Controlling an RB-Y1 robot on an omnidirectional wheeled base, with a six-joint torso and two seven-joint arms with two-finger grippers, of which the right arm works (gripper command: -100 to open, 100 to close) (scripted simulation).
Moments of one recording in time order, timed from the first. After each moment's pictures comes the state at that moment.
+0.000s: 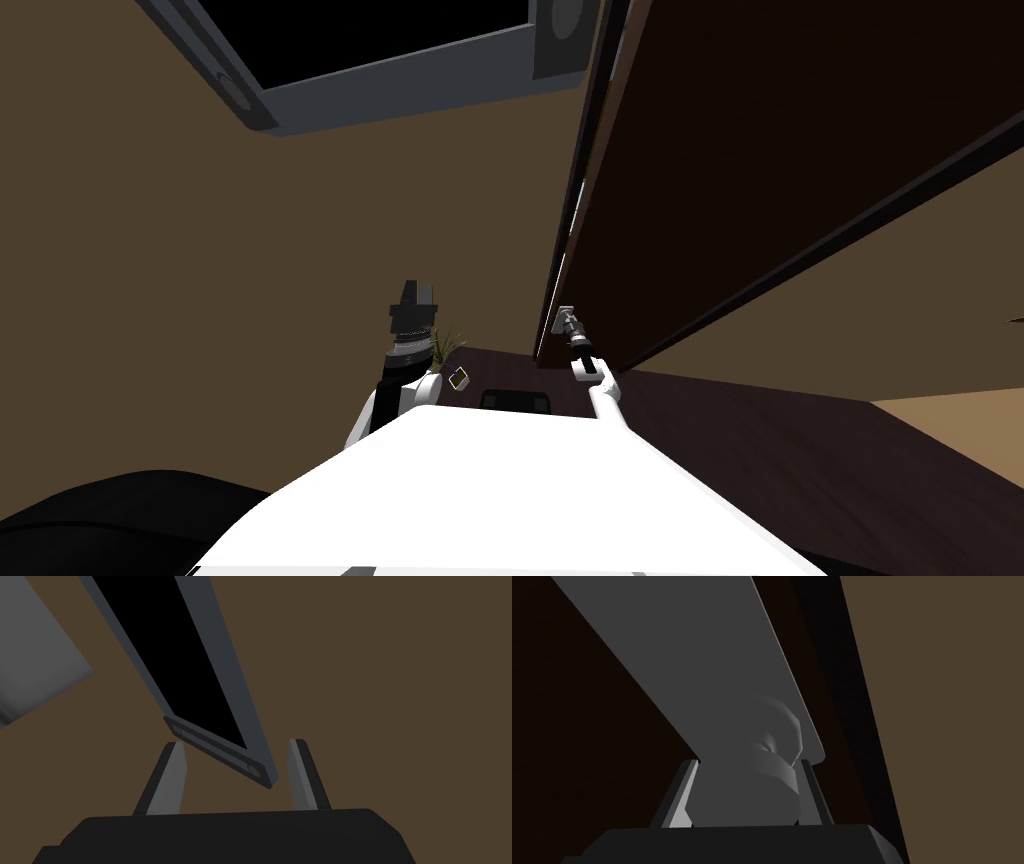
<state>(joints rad) -0.05 -0.05 -0.26 -1.22 0.53 -0.43 0.58</state>
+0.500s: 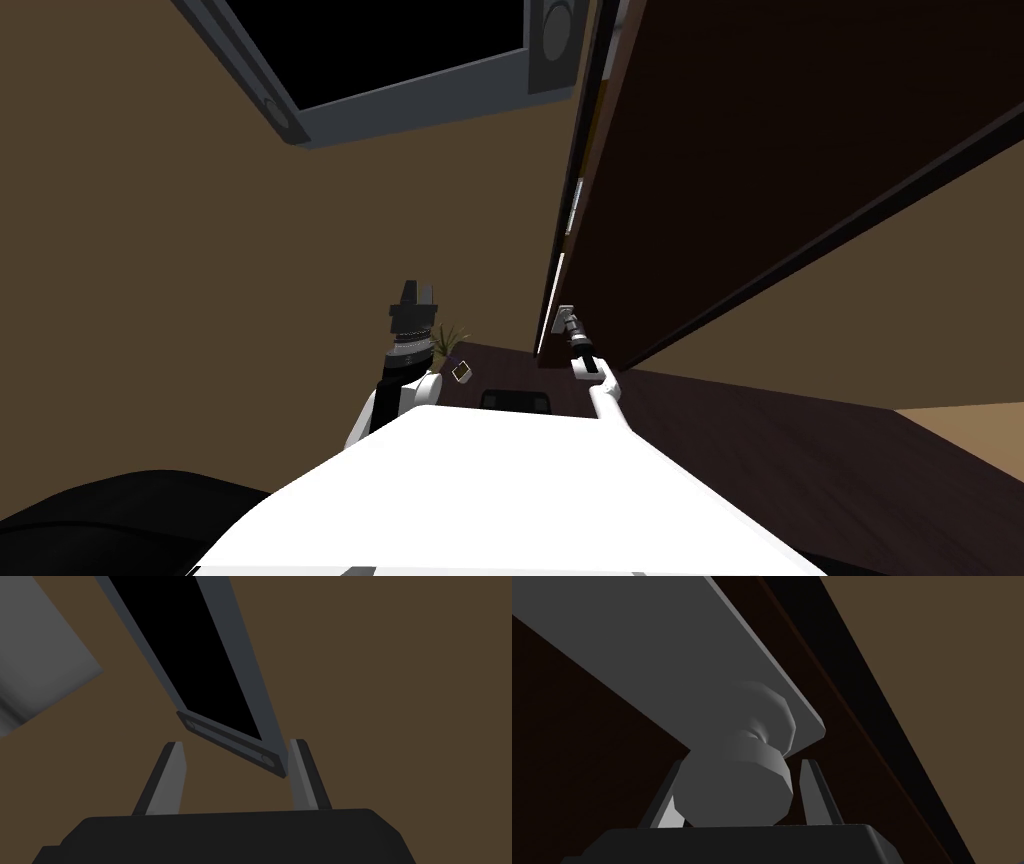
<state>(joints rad) -0.05 -0.07 -0.22 -1.23 0.39 -0.43 0.46</state>
